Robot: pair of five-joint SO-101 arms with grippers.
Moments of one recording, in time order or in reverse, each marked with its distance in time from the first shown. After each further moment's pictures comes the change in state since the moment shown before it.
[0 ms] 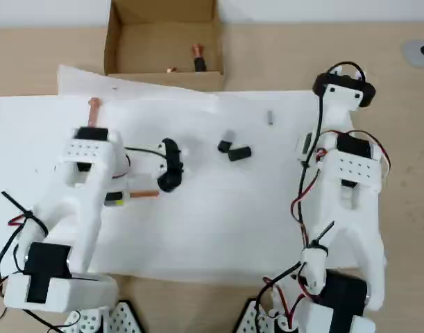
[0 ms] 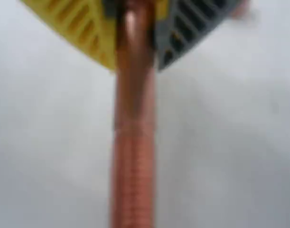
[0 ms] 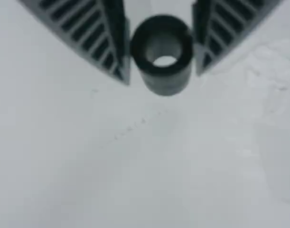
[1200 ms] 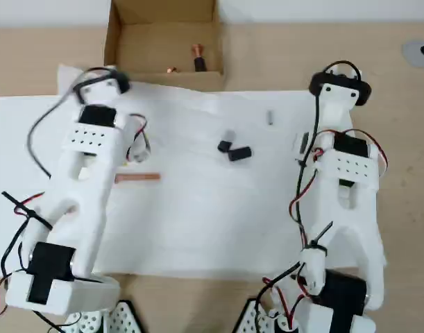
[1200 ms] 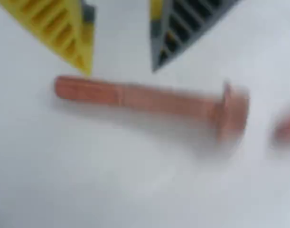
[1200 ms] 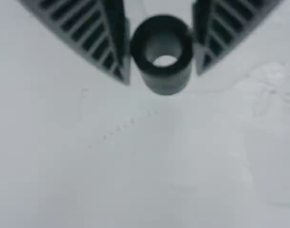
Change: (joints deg) left arm 4.2 0.0 -18.5 6.2 115.9; right arm -1.1 0.0 0.0 0.0 1.1
